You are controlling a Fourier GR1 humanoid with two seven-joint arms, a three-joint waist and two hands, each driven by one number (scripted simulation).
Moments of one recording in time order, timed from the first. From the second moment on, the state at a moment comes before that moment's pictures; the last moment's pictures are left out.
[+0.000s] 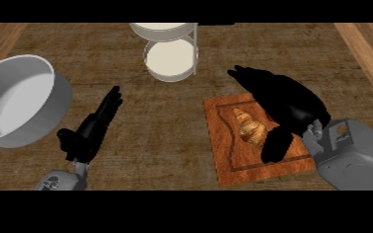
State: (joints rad) left arm -0.10 0.29 -0.25 -1.35 0.22 0.06 -0.13; right arm -0.67 -0.67 0.66 -1.76 0.15 0.34 0.76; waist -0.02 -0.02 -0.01
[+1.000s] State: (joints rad) left arm -0.11 0.25 -0.23 -1.36 0.18 0.03 -0.12; right arm -0.58 -0.61 0.70 -1.87 0.26 0.40 1.03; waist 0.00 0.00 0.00
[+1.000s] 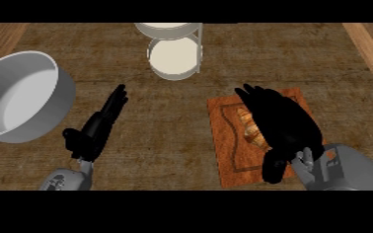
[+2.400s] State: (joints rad) left arm -0.11 0.17 -0.14 -1.37 0.09 -0.04 -0.09; right arm -0.30 -0.39 0.50 -1.59 0.70 0.45 0.73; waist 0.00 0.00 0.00
